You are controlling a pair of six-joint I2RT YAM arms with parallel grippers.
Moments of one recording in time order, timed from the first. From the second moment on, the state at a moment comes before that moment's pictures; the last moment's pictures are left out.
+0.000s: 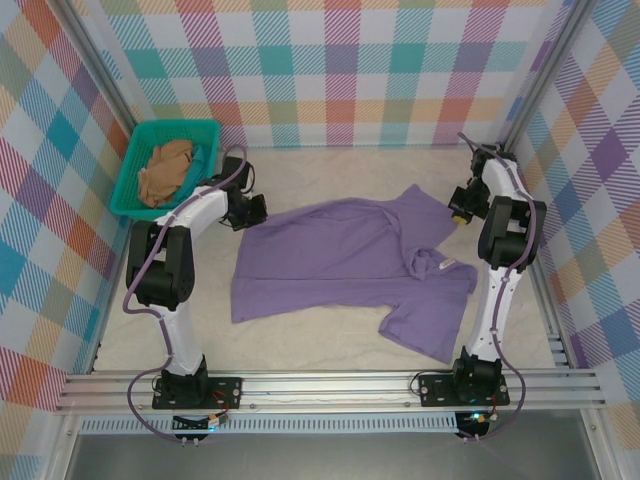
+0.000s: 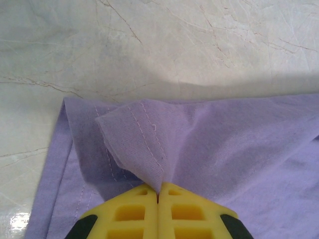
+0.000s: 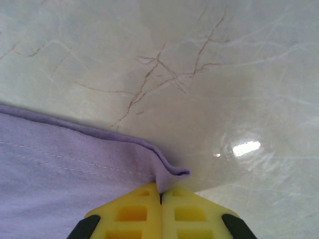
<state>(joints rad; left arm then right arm) -0.19 1.94 1.46 -0.65 0.16 -0.47 -0.16 2.39 2.03 -1.17 -0.10 0.30</state>
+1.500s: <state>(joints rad) -0.19 0.66 2.04 -1.12 0.10 -0.41 -0.04 0.94 2.64 -1.26 -0.50 0.39</state>
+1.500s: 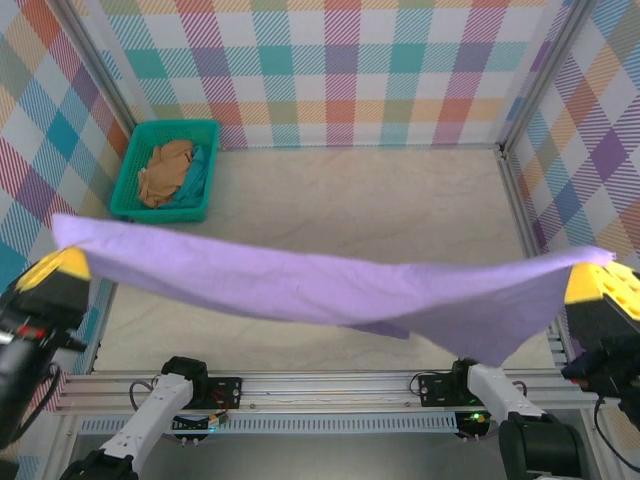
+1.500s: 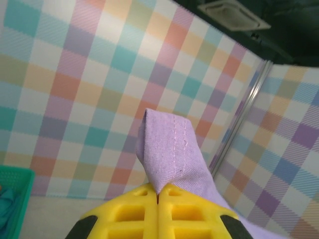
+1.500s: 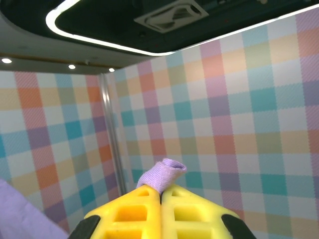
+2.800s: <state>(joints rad) -0.18 2.00 1.59 -0.18 -0.14 -0.27 0.07 2.46 2.68 -0.72 -0.21 0.02</state>
